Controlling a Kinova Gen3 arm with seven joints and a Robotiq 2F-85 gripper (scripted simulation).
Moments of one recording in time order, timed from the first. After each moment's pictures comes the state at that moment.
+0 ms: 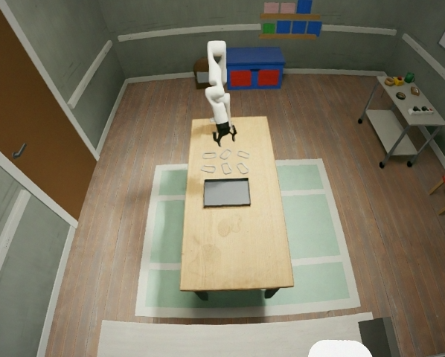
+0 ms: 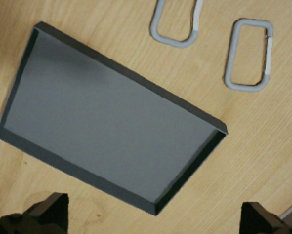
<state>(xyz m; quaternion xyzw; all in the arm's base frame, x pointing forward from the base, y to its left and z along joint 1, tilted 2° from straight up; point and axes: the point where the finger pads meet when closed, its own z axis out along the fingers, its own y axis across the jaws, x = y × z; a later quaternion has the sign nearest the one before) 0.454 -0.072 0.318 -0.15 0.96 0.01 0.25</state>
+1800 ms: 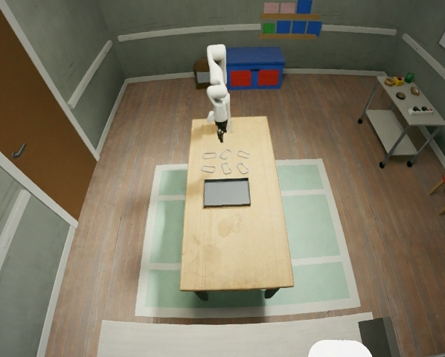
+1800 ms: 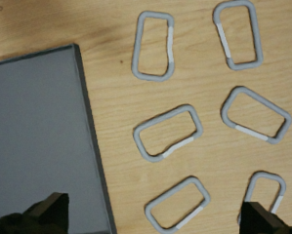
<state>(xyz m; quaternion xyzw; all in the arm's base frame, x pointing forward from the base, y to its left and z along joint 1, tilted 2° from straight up) 0.403 -0.083 0.329 -0.55 0.84 -0.02 0.06</state>
